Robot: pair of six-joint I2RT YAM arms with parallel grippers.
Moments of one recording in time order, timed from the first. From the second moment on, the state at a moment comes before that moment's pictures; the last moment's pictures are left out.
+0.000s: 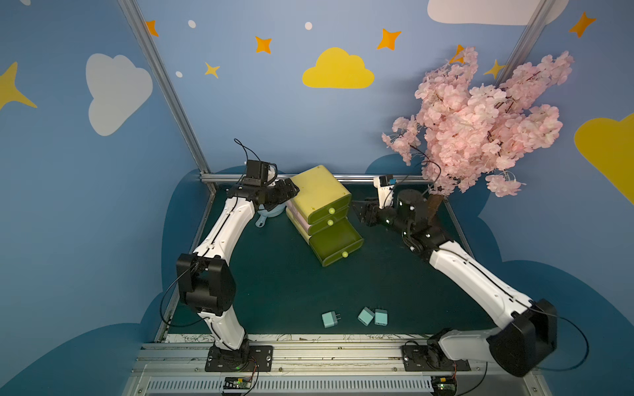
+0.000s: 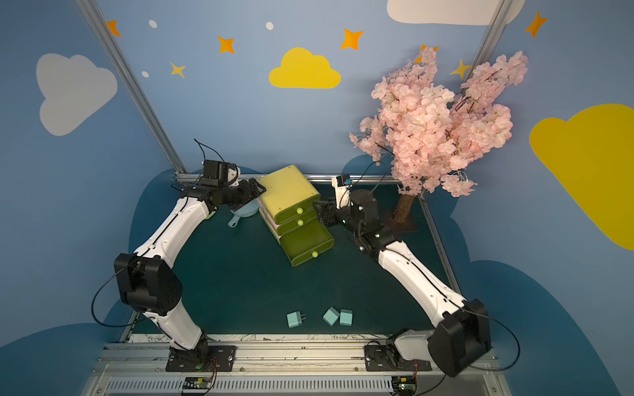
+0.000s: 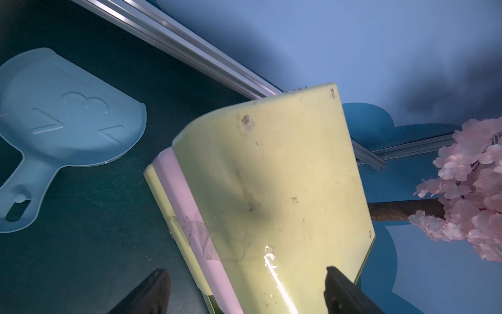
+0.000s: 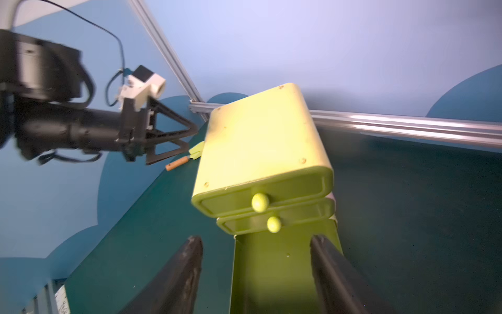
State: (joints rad) left arm -0.16 1.75 1.68 -0.65 0.34 -0.60; right arm 0.52 1.45 1.30 -0.16 -0.18 0.25
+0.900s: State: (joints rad) left arm -0.21 2.04 1.98 -0.77 0.34 -0.53; right arm 0.36 2.02 1.76 -0.37 -0.71 0.31
